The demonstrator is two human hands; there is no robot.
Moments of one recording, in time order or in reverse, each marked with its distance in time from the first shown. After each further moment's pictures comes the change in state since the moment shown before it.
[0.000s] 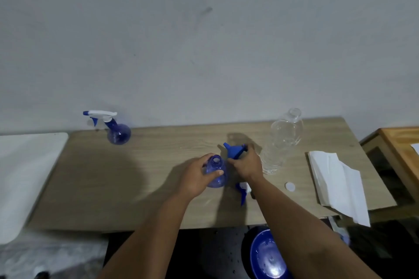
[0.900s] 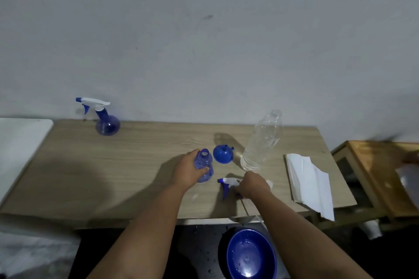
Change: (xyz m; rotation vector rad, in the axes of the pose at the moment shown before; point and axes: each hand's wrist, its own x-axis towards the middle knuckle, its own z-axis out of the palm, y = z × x) left_hand -0.016 0.011 0.014 0.008 0.082 -0.013; right_hand -0.056 0.041 -0.055 -0.776 -0.203 0.143
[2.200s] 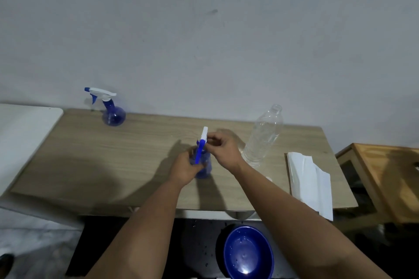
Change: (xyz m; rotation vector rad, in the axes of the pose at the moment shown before) left_hand -0.021 0.004 0.004 -0.094 0.096 -0.128; right_hand -0.032 -0.089 -0.043 1.070 0.000 -0.671
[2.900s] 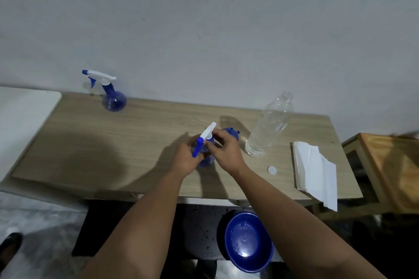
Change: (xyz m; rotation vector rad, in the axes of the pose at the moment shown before) left_hand 0.001 -0.010 -0.002 -0.036 0.009 0.005; right_hand -0.016 0.035 0.013 -0.132 0.071 -0.106
